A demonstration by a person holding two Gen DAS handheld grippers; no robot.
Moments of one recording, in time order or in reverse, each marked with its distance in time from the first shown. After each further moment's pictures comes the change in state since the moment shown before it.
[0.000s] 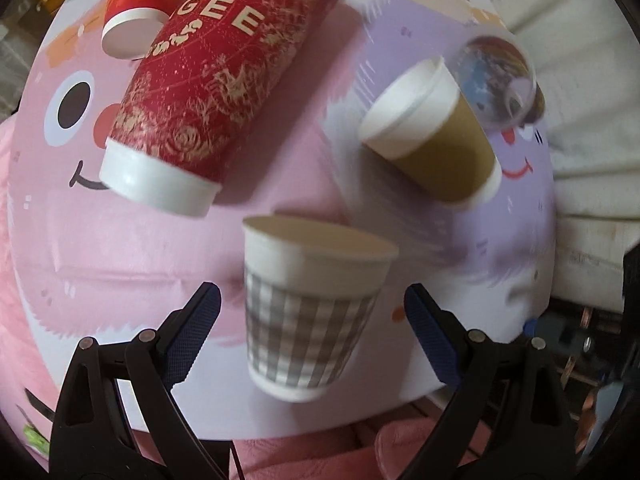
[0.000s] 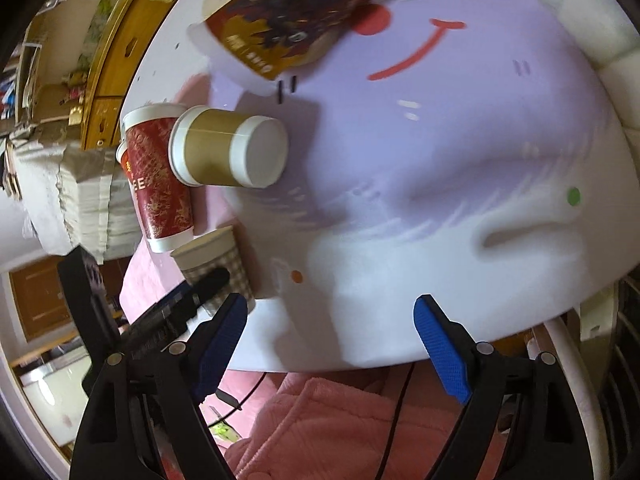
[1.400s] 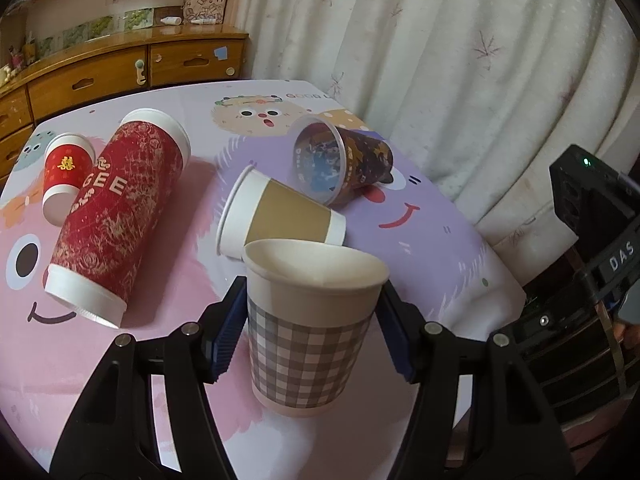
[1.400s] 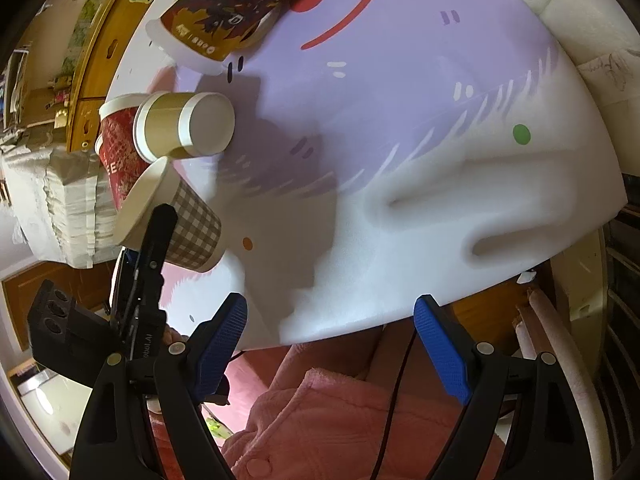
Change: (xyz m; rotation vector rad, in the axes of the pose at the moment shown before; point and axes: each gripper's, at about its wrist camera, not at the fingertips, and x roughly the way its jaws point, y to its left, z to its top) left arm -0.025 -0.050 -0.071 0.425 -0.636 -0.199; right arm 0.006 -0.027 -0.035 0.004 0.005 -0.036
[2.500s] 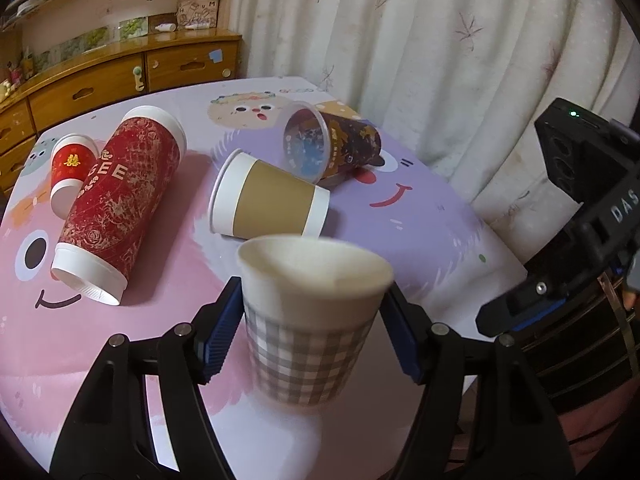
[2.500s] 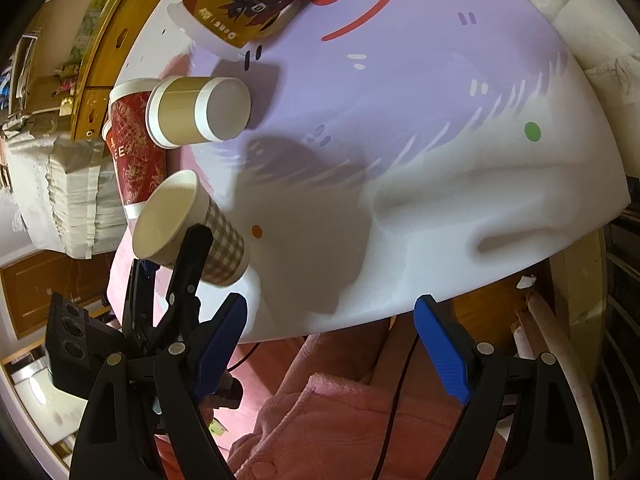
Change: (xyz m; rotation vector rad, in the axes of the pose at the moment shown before) left arm -0.005 -0.019 -0.019 0.040 0.009 0.036; right arm 0.006 0.016 -0.010 -0.055 -0.009 0.005
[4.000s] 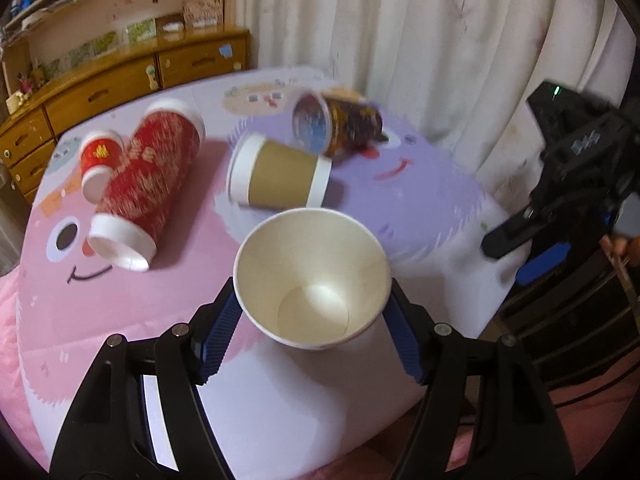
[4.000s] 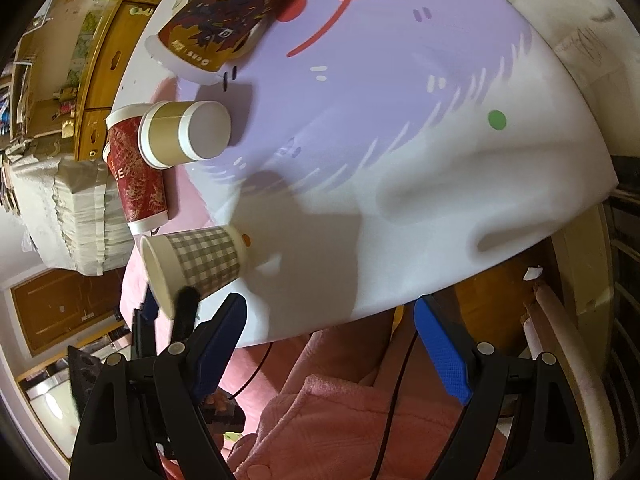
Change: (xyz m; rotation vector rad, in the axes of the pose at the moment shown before) left arm -0.027 -0.018 -0.021 0.040 0.062 0.088; right arm -0.013 -0.032 -0.003 0.056 -0.020 0.052
